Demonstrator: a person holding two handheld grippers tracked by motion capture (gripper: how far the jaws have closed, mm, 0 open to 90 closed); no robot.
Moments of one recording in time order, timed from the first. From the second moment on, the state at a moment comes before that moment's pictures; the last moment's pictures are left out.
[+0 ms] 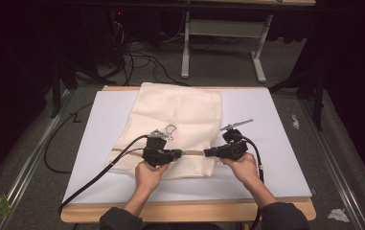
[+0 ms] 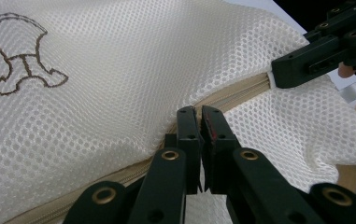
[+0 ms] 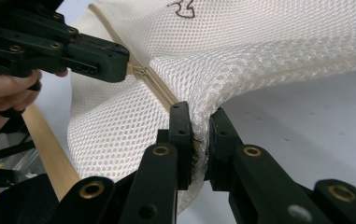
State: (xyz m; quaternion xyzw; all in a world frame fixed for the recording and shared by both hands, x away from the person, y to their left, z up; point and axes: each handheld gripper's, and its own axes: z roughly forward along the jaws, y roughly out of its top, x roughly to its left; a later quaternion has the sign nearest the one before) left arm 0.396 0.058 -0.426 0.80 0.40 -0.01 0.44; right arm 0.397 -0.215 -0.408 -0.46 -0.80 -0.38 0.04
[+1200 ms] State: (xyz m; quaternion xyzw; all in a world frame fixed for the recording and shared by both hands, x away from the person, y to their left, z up) left arm 0.398 0.077 -0.422 0.80 0.42 0.03 0.42; right arm 0.394 -0.229 -0.410 -0.47 -0.80 -0.37 0.01
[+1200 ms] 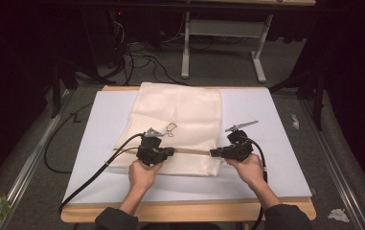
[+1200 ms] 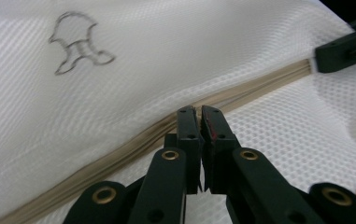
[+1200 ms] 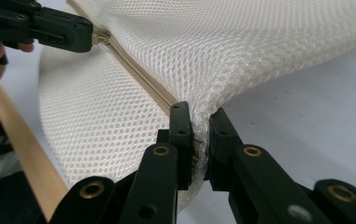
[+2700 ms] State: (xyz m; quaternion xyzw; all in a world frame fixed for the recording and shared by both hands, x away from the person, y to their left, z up) left arm 0.395 0.101 -0.416 0.80 0.43 0.05 0.42; right arm 0.391 -0.239 -0.405 -0.47 -0.80 -0.36 -0.03
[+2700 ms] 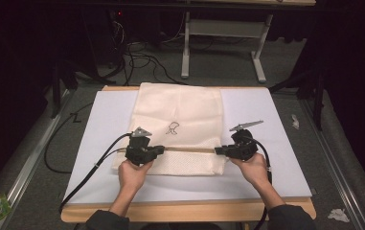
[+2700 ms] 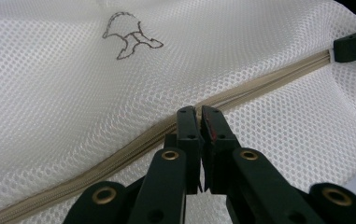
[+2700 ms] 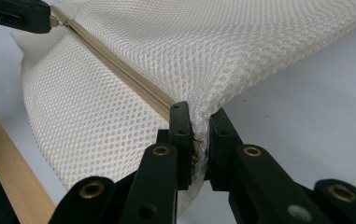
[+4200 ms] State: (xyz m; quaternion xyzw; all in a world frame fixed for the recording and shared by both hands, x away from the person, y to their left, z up) left arm 0.396 0.126 -0.407 0.79 0.44 0.08 0.43; right arm 0.394 -0.249 -0.405 -0.48 -0.80 -0.35 -0.05
